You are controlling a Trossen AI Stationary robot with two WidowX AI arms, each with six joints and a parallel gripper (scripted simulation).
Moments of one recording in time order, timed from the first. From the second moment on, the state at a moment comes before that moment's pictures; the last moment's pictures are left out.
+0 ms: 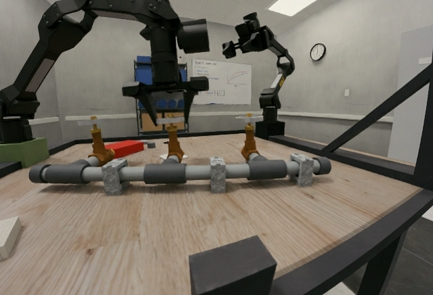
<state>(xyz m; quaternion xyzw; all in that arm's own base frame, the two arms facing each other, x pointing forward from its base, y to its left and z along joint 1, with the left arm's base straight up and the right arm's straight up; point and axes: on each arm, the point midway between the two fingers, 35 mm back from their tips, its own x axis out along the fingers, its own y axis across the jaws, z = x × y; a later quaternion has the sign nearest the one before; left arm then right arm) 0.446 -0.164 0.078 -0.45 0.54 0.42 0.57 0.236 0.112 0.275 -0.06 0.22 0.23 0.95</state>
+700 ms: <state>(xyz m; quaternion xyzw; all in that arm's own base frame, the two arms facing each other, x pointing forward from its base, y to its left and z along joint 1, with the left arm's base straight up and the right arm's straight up) 0.445 -0.164 0.078 -0.56 0.44 0.52 0.47 0.236 0.112 0.275 -0.06 0.22 0.23 0.95</state>
